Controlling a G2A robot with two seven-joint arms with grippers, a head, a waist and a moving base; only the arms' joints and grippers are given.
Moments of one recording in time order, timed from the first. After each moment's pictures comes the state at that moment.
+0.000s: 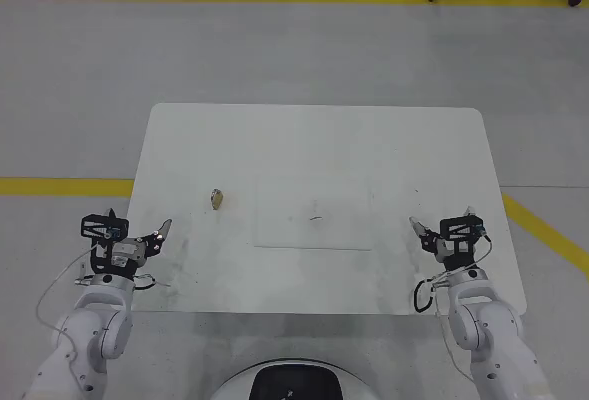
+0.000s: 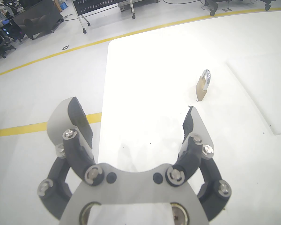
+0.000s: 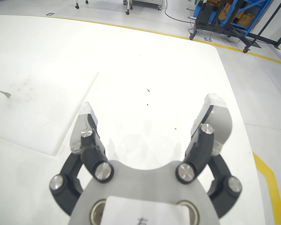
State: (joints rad) left arm 1.73 -1.15 -1.60 -1.80 1.33 0.00 0.00; right arm -1.73 -1.15 1.60 -1.80 -1.33 0.00 0.00
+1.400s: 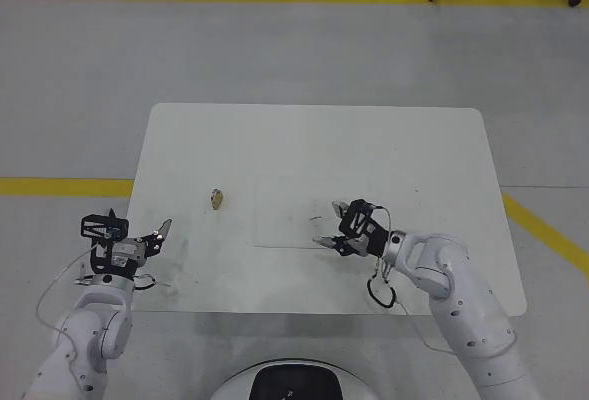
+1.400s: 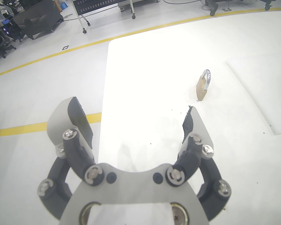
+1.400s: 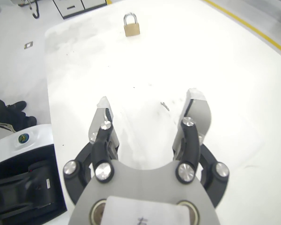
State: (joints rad) left arm 1.73 -1.15 -1.60 -1.80 1.33 0.00 0.00; right arm -1.27 -1.15 1.25 -1.62 -1.19 -0.74 0.38
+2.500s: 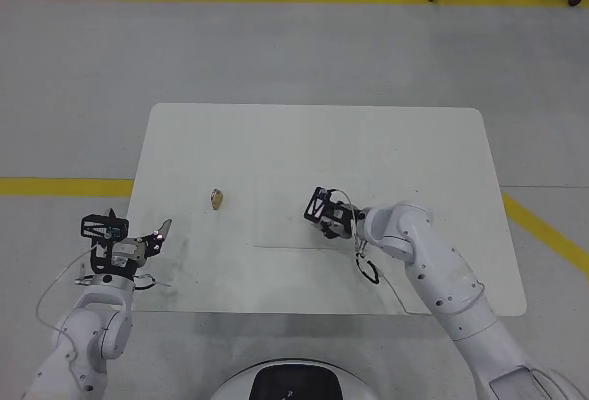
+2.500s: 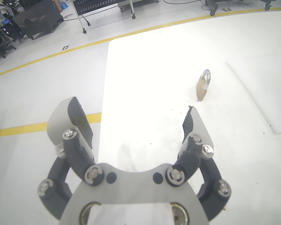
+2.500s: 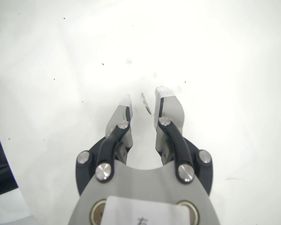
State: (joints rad) left arm 1.73 -1.15 -1.60 -1.80 1.33 0.00 0.00; right arm -1.01 -1.19 1.02 -1.45 -1.27 -0.66 0.63
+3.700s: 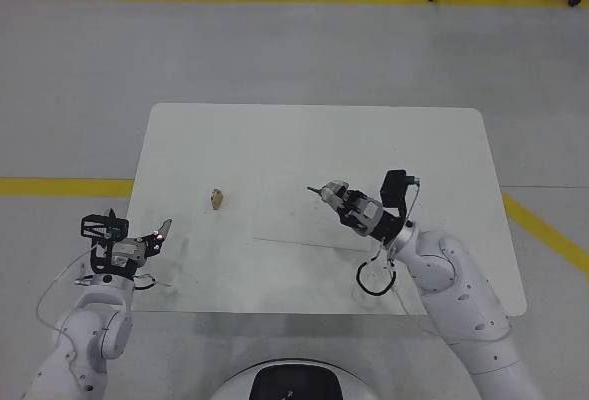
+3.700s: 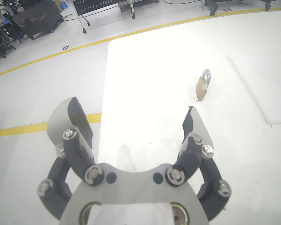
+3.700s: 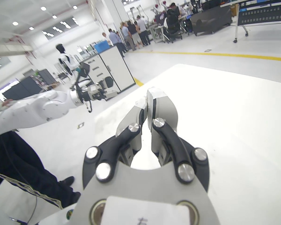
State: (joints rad) left arm 1.73 -1.15 -1.60 -1.80 1.33 0.00 0.00; right arm -1.25 -1.16 1.24 -1.53 -0.69 -0.80 0.09
